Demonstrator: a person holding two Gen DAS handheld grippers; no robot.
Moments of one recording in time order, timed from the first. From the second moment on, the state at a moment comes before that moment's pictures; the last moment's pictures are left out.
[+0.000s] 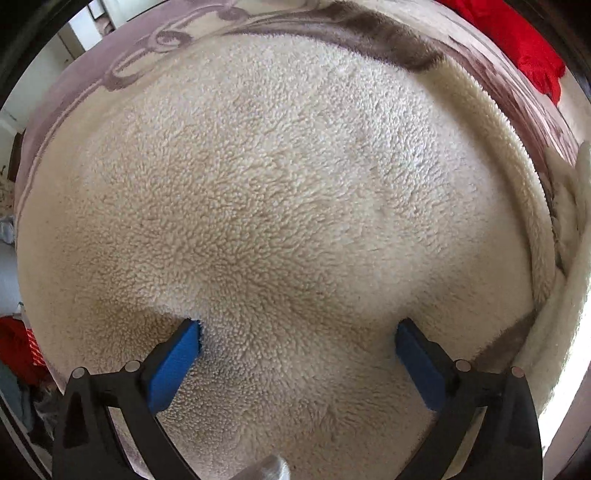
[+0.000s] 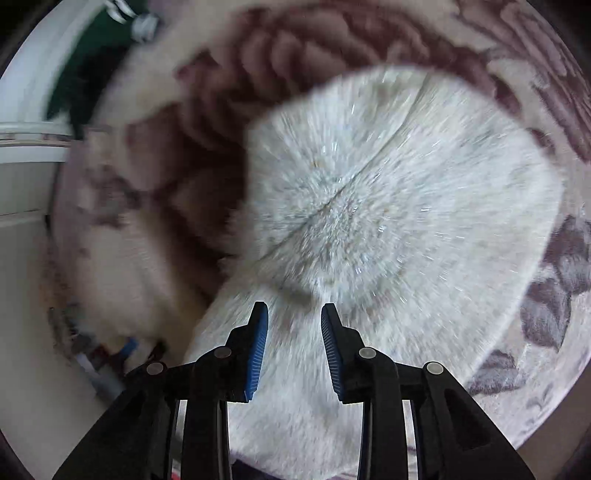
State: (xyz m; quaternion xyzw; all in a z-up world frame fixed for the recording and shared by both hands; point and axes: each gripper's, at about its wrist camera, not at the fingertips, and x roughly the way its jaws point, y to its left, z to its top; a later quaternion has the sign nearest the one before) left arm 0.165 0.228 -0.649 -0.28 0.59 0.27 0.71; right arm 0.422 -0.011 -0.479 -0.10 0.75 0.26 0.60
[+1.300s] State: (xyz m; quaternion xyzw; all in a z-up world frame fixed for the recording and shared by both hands) left arm 0.418 0.135 -0.601 -0.43 0.53 0.02 0.73; right arm 0.509 -0.267 -0.518 0.18 0.67 0.27 0.66
